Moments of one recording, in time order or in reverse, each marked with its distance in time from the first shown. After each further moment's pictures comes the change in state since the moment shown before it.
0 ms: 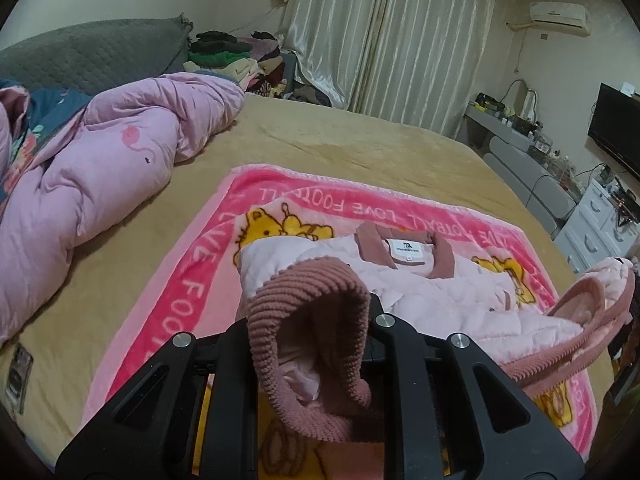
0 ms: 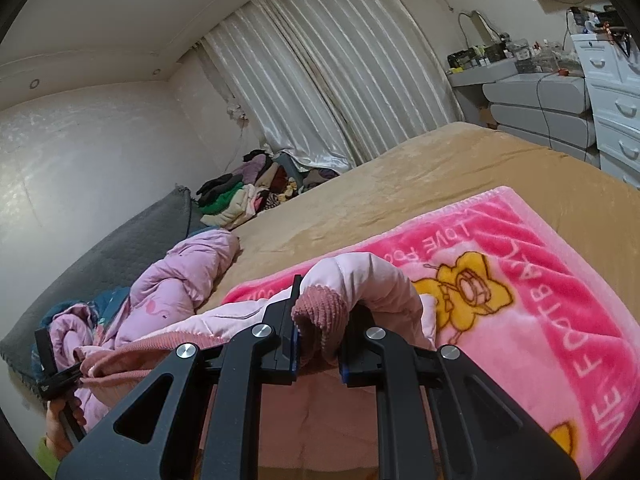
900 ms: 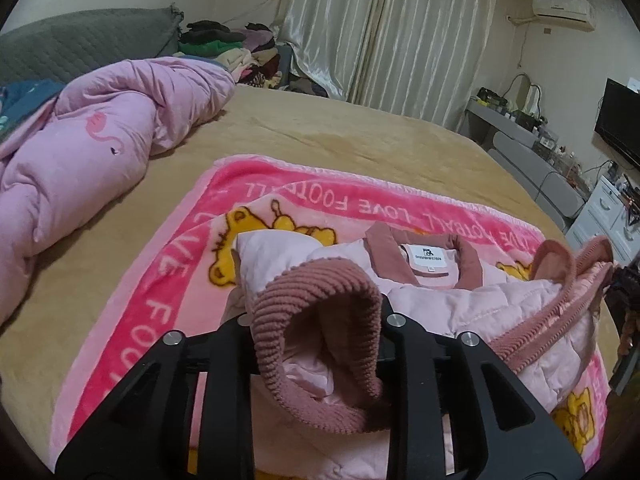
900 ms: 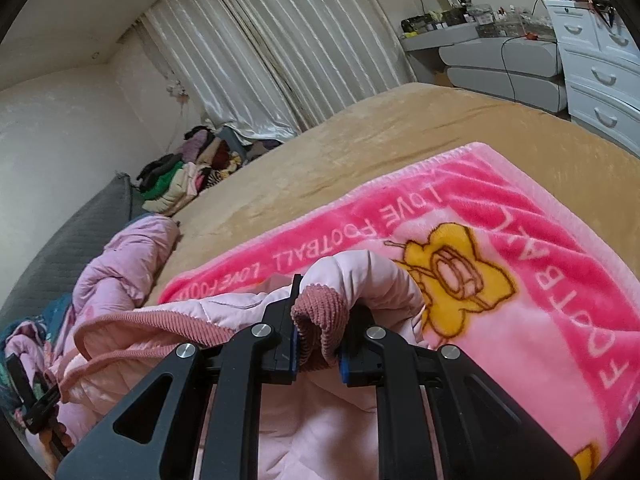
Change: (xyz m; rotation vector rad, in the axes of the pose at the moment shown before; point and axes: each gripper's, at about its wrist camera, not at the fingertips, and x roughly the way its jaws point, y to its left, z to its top) left arm 0.109 0.005 0.002 0.011 0.009 -0.021; right arm 0.136 -0.054 -0.013 0.068 0.116 -0.199
